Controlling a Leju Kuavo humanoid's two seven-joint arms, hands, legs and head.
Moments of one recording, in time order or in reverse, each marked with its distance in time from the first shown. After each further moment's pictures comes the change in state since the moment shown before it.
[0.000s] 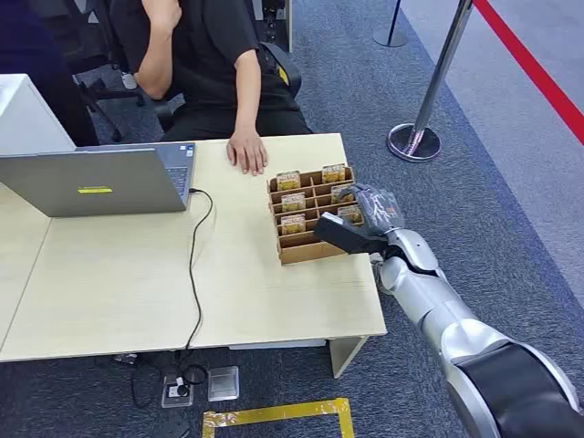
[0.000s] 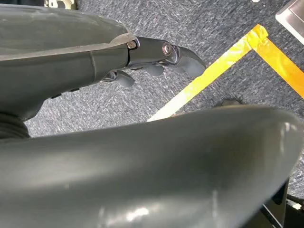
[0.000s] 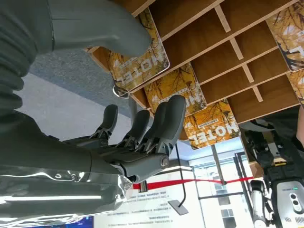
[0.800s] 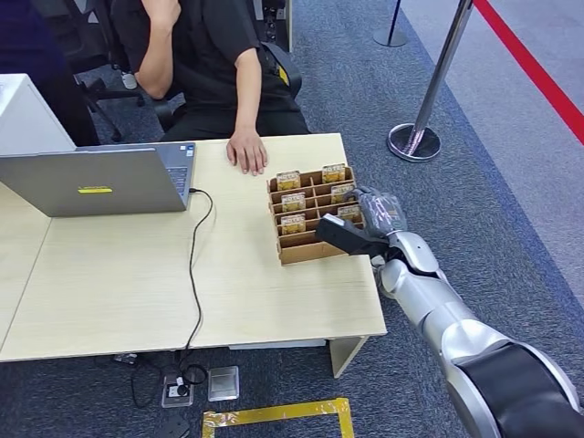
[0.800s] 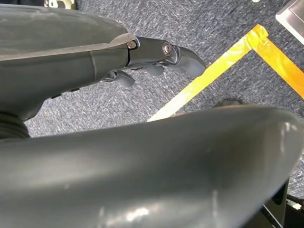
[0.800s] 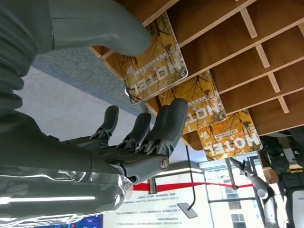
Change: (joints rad) left arm 0.000 0.000 0.000 0.000 0.000 0.001 0.000; right arm -0.001 -0.001 0.002 0.025 0.027 -0.010 0.049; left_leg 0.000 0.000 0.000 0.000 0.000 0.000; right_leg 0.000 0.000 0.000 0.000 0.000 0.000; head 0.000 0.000
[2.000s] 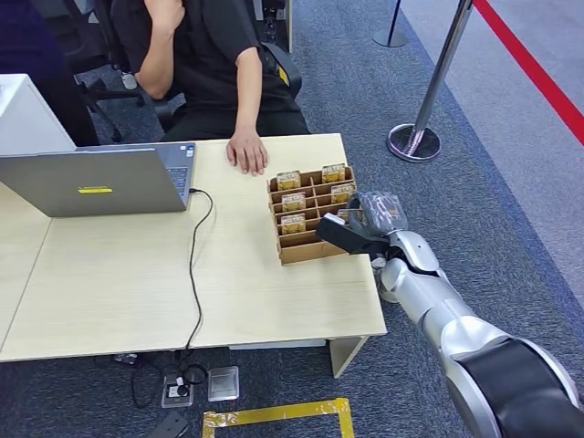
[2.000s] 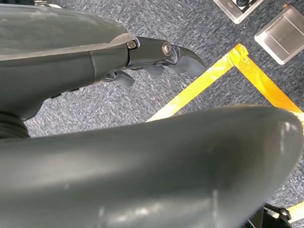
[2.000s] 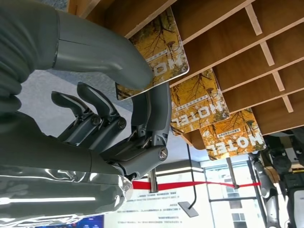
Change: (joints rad) left arm 0.000 0.000 -0.001 0.000 -0.004 0.054 -0.075; right arm -0.021 -0.003 -0.005 0.044 0.013 -0.017 -0.009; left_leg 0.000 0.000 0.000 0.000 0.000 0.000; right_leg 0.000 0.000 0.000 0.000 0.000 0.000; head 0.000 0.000
